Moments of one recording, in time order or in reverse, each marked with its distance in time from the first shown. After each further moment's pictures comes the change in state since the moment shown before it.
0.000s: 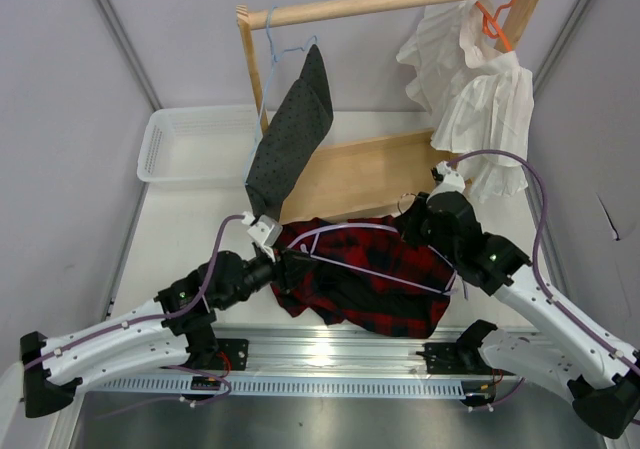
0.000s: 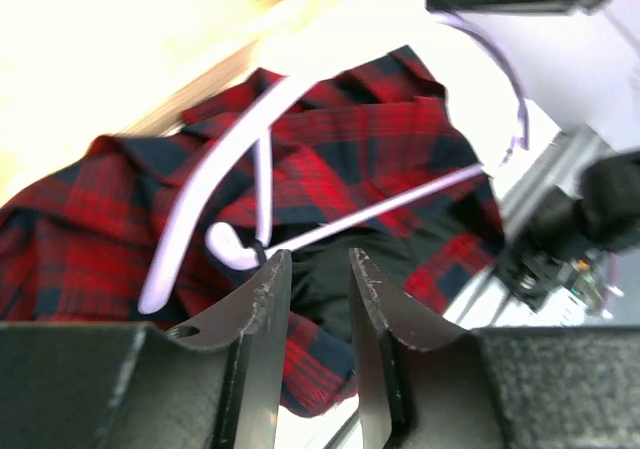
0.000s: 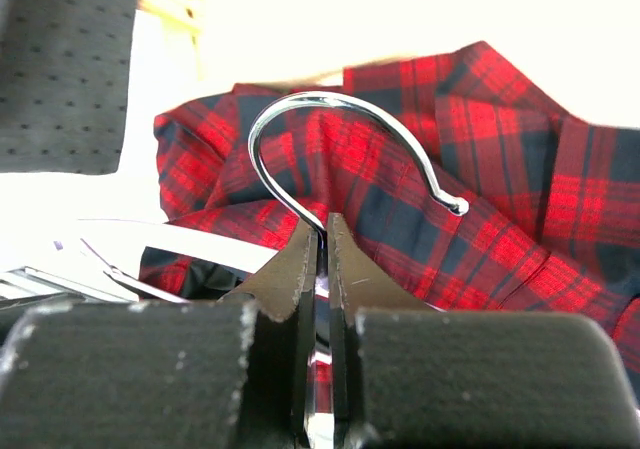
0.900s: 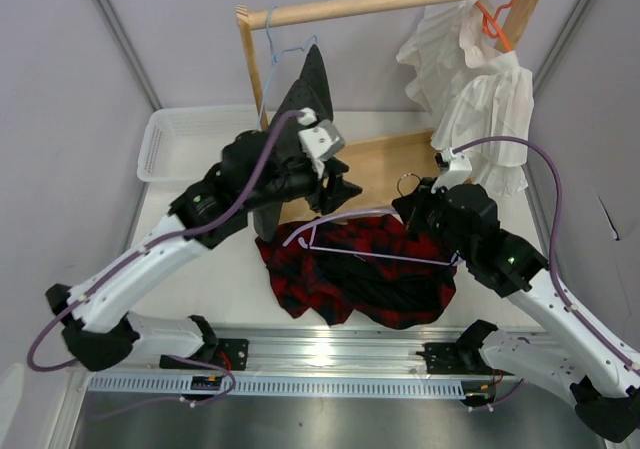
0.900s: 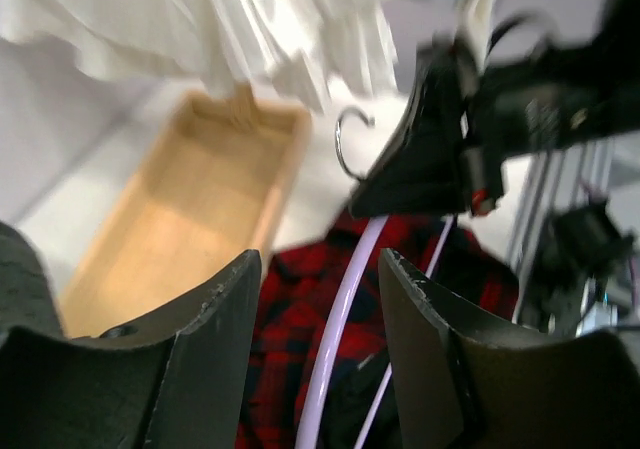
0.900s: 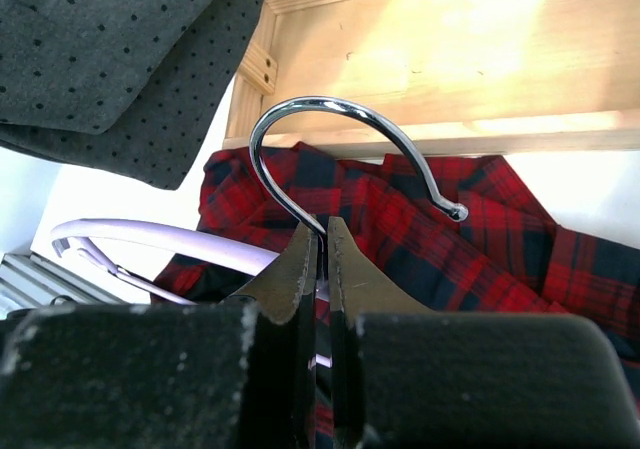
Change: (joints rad) left arm 0.153 0.603 1.011 -0.354 0.376 0.455; right arm 0.009 -0.056 0.106 0.075 -0.039 -0.224
